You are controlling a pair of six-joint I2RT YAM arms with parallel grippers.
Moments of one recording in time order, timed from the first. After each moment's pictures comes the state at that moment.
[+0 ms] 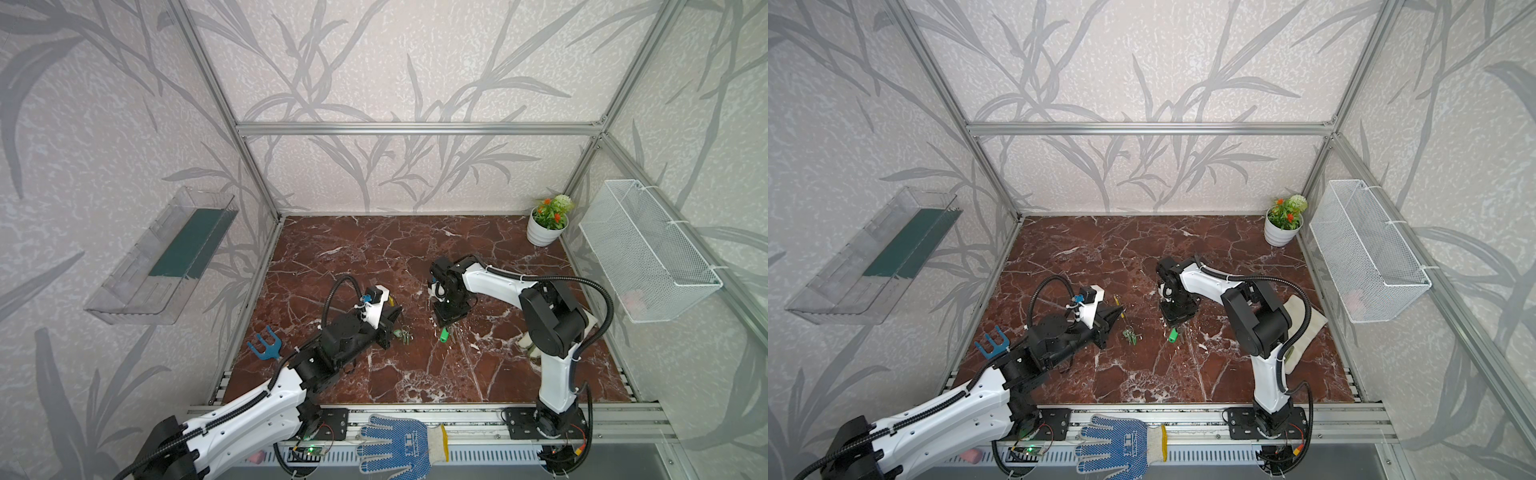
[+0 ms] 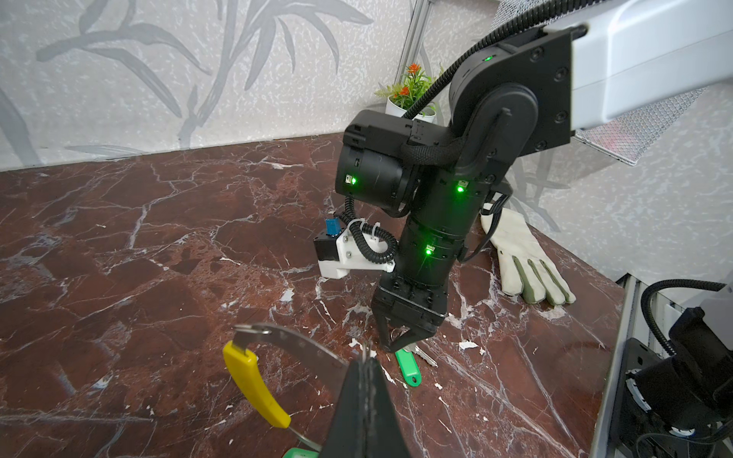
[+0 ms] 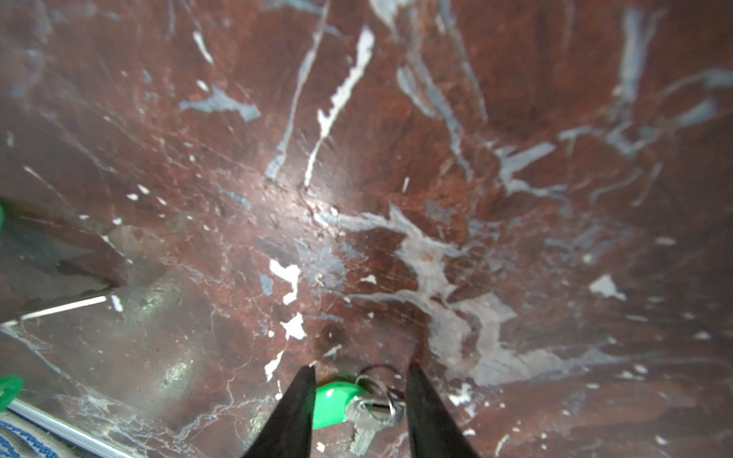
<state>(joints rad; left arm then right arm) -0.81 0.78 0.38 0.19 -0.03 -0.25 0.62 1.99 1.37 -0.95 -0.22 0.16</state>
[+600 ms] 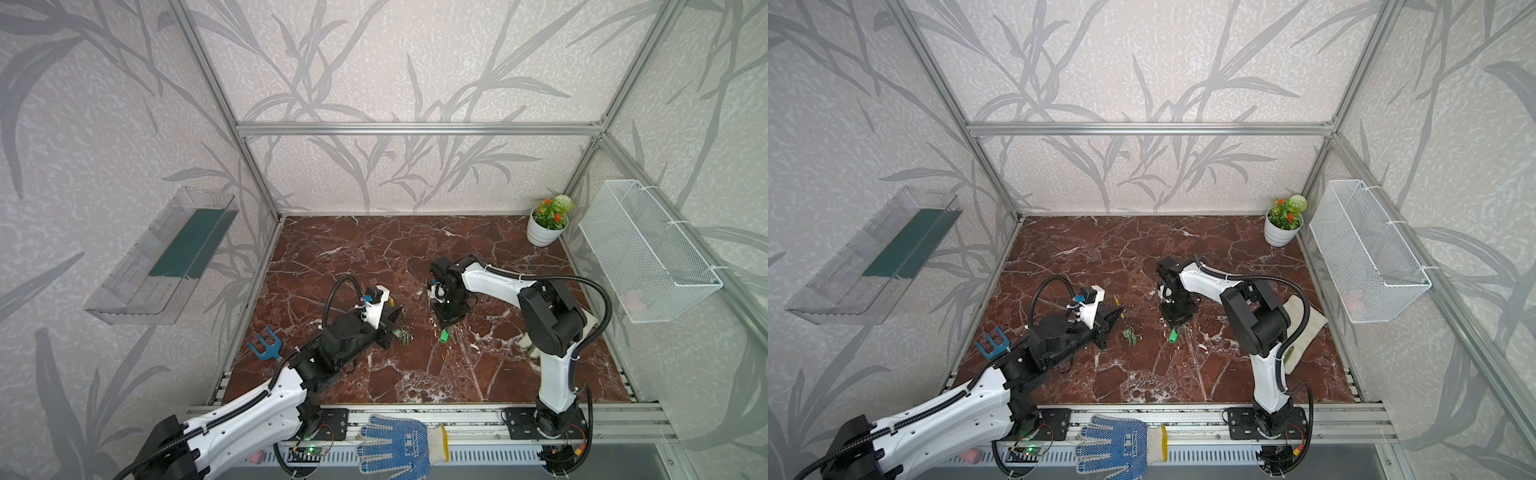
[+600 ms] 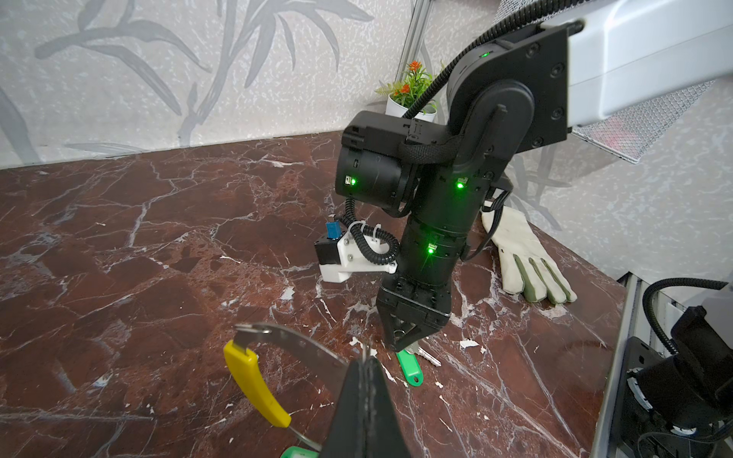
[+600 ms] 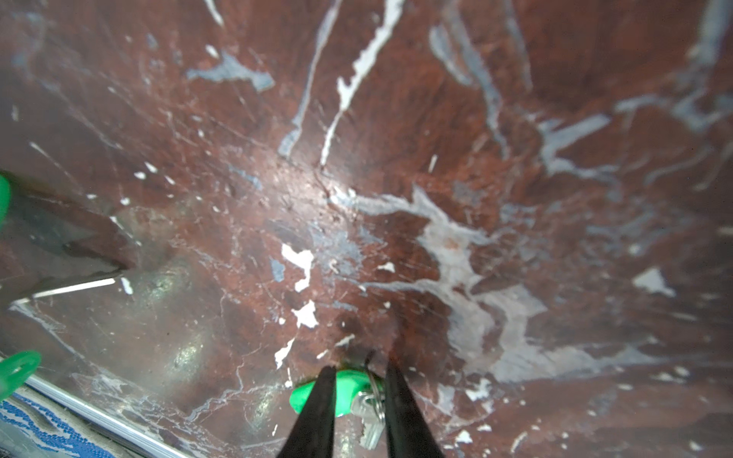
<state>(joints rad) -0.81 0.79 0.38 0.19 -0.03 -0.25 0.62 2.00 1.37 -0.98 -0.24 0.14</state>
